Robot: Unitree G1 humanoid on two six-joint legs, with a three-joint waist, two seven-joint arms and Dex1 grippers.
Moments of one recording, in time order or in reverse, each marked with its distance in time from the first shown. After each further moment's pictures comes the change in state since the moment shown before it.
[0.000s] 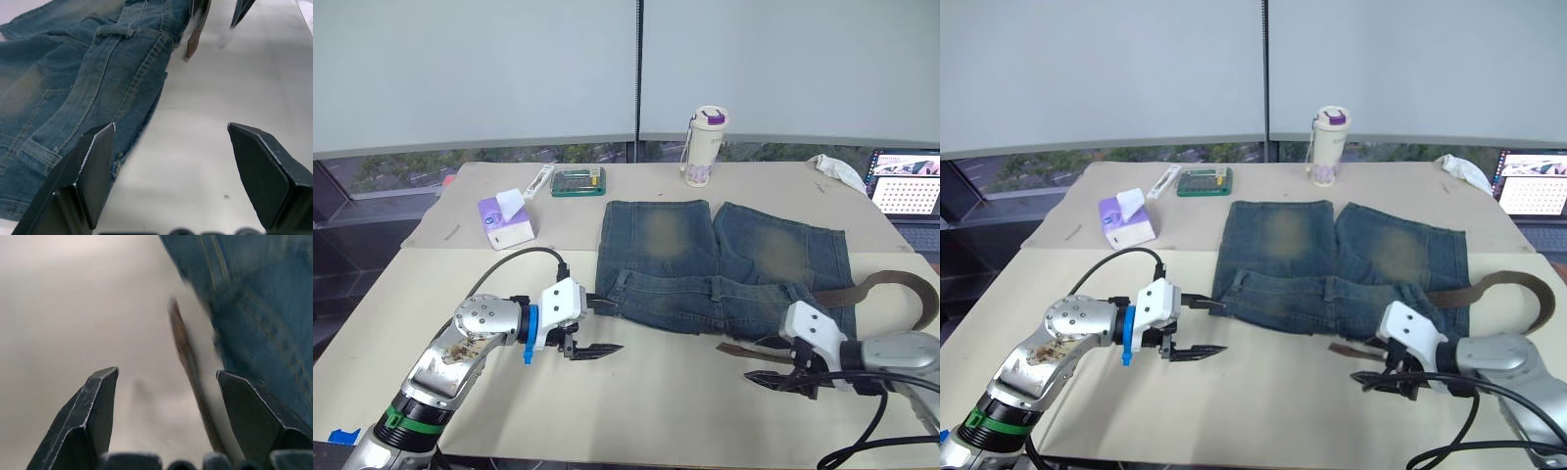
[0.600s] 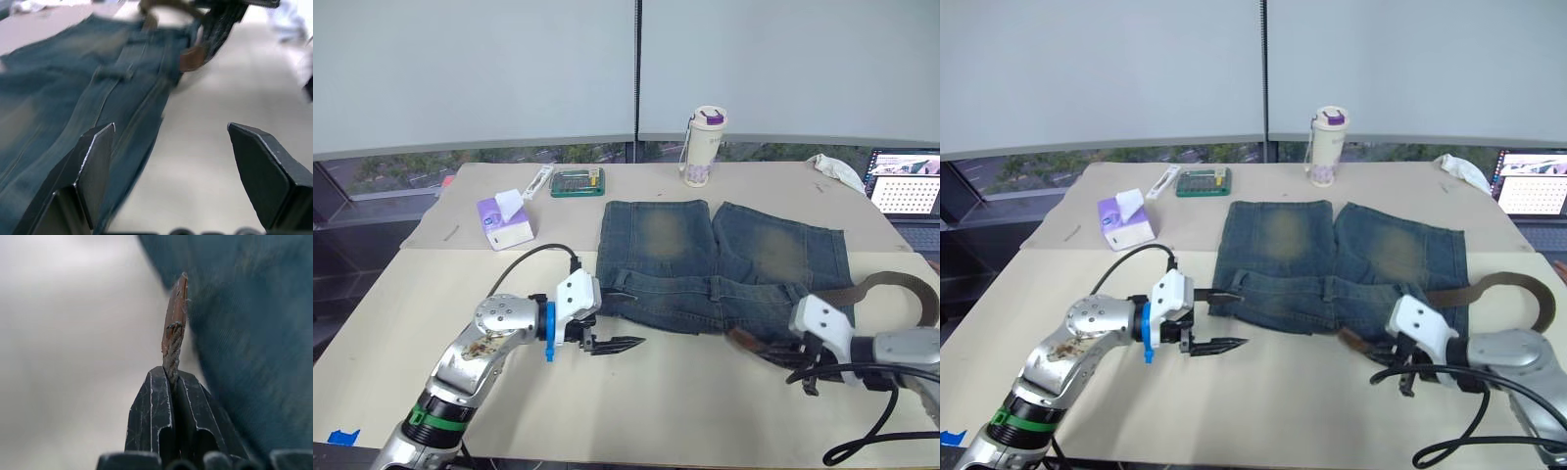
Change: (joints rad) left arm -0.067 -0.199 -0.026 0.007 -0.122 0.104 0.031; right arm -0.024 0.015 -0.193 -0.132 0.217 0.082 0.042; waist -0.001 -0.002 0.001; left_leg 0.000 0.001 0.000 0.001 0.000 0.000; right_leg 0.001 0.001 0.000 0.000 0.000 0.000
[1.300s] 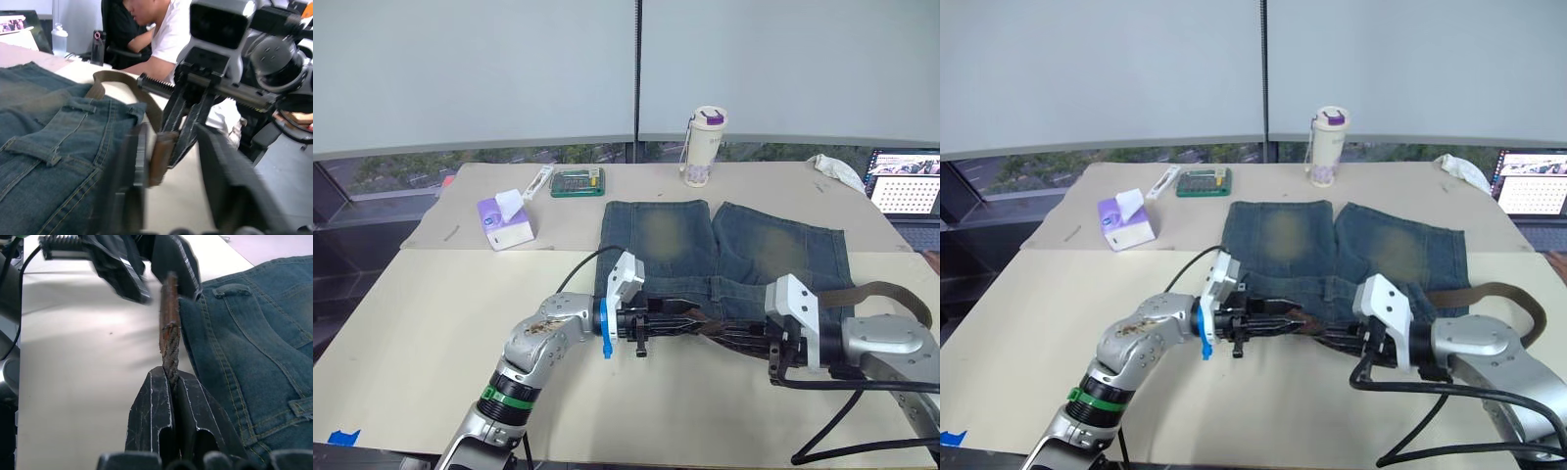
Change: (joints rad) left arm -0.087 -0.239 -0.071 0.164 -0.110 0.113 0.008; right arm -0.091 0.095 0.100 -0.105 0.094 0.015 -0.079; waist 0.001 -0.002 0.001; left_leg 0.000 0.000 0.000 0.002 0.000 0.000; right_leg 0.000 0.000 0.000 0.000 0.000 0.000
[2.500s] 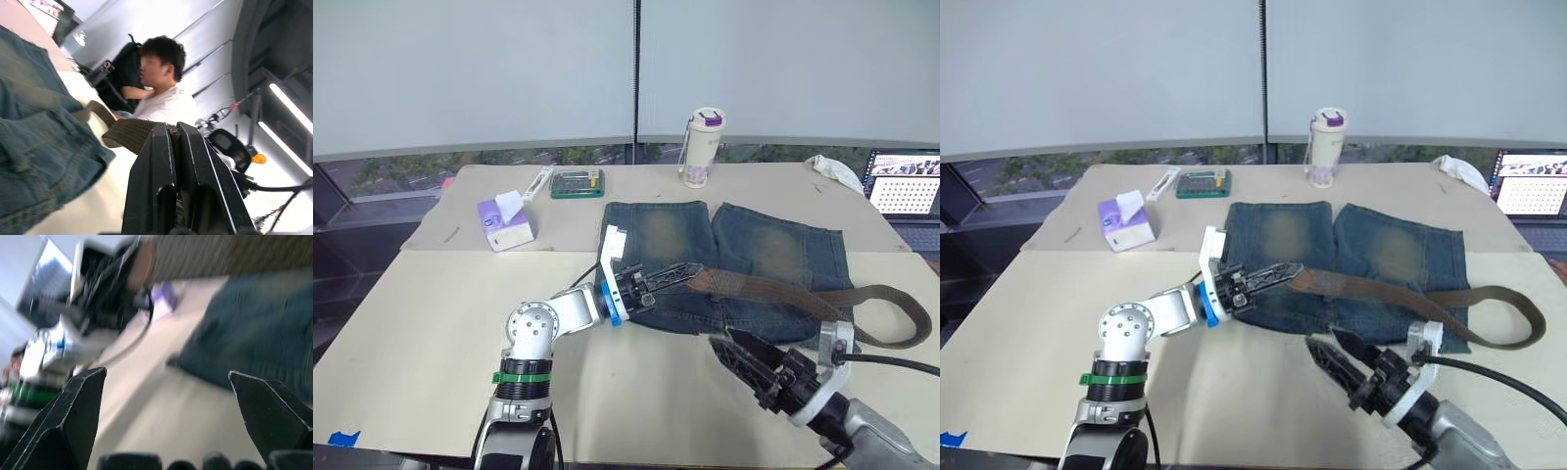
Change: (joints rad) left arm -0.085 -0.243 0.393 0.104 -0.583 0.628 0.514; right arm 0.380 0.553 -0.188 -0.072 0.530 -0.022 -0.464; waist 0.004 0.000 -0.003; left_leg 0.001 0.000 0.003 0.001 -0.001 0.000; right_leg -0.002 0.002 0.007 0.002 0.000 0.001
